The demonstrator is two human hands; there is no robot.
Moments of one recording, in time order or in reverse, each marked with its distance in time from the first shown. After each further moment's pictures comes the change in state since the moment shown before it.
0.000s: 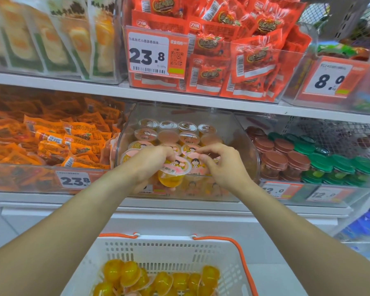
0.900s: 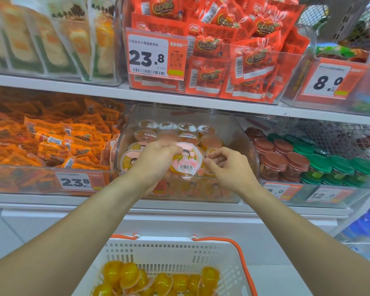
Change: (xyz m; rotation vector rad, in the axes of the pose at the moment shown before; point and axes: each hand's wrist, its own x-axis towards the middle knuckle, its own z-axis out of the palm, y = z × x) left_hand 0.002 -0.001 0.018 -0.125 0.085 0.248; right_hand -0.009 0.004 -0.013 -0.030 0.005 0.205
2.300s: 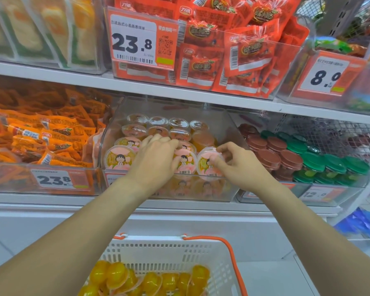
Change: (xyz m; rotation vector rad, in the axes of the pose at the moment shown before) left_hand 0.041 -0.037 0.008 1.235 0.116 0.692; right_hand 0.008 0.023 -0.034 -0.254 -0.145 -0.043
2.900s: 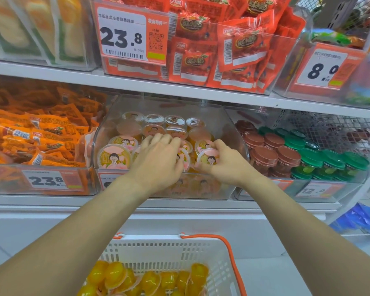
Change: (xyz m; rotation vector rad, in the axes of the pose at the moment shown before) left_hand 0.002 0.013 0.006 0.054 -0.089 0.005; right_hand 0.008 -0.015 0.008 0.088 -0.170 0.103
